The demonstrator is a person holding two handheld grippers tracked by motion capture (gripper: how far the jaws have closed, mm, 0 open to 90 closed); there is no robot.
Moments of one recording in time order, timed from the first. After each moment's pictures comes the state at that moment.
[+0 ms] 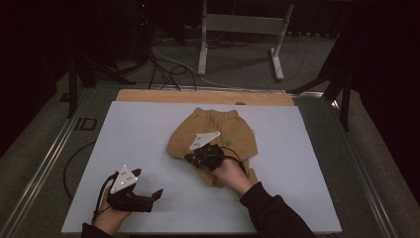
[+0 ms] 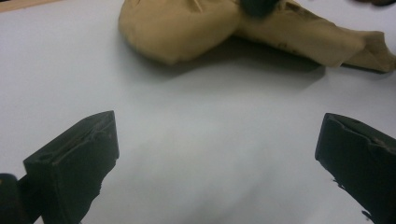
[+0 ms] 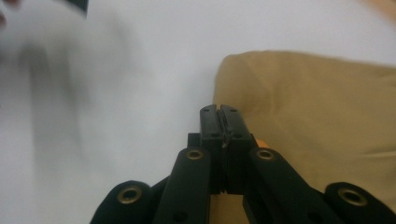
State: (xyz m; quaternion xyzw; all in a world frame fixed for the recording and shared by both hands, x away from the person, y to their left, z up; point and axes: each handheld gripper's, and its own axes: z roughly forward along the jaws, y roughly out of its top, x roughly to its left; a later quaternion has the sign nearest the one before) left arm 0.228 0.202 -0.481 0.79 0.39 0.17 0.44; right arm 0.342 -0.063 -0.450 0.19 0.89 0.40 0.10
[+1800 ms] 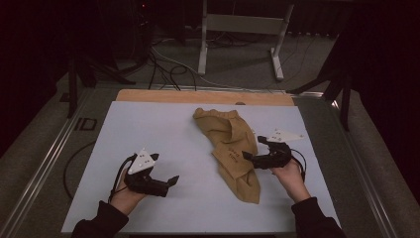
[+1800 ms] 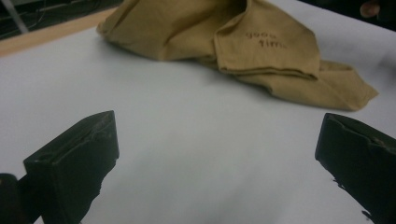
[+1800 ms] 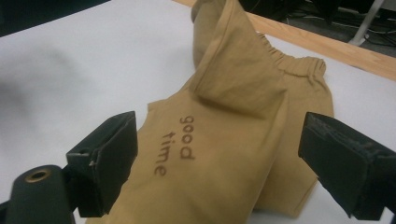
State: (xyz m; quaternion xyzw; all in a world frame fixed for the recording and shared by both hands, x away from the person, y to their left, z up) left arm 0.270 0.160 -0.452 0.81 0.33 0.16 0.46; right arm 0.340 -0.248 -0.456 0.34 0.80 0.47 0.16
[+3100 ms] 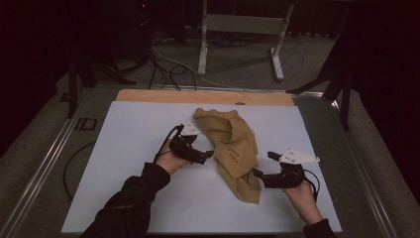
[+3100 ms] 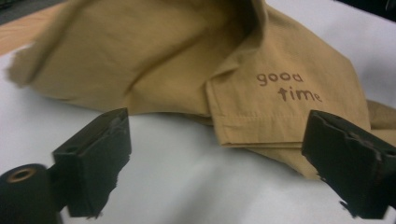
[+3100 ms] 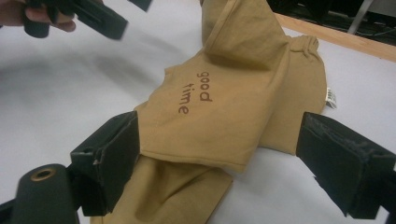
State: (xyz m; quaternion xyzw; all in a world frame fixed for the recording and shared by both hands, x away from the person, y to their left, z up) left arm 0.372 0.061 -0.467 0.85 0.30 0.10 0.42; right arm 0.288 -0.272 -0.465 0.34 0.79 0.47 0.18
